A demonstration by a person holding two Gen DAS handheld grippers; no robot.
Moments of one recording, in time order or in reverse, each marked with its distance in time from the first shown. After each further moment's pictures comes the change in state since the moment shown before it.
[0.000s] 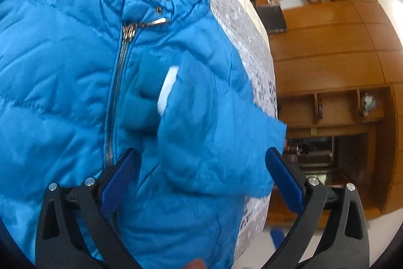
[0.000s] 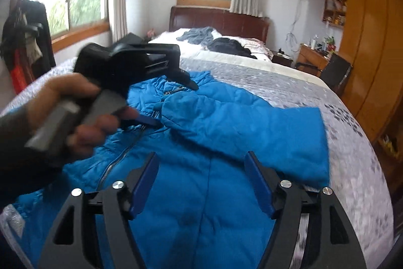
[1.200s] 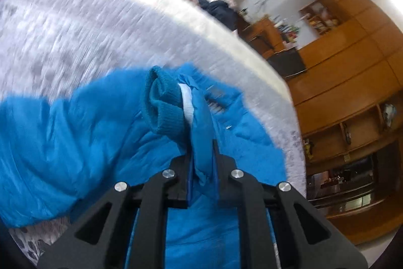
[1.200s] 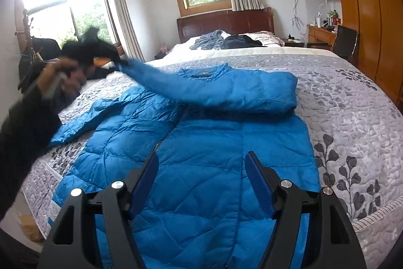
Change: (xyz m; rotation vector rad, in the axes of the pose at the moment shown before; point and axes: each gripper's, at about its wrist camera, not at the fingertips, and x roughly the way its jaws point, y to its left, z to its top) left arm -0.193 0.042 0.018 0.078 -0.256 0.236; right arm -0.043 0.006 -0.047 0.169 -0.027 0.179
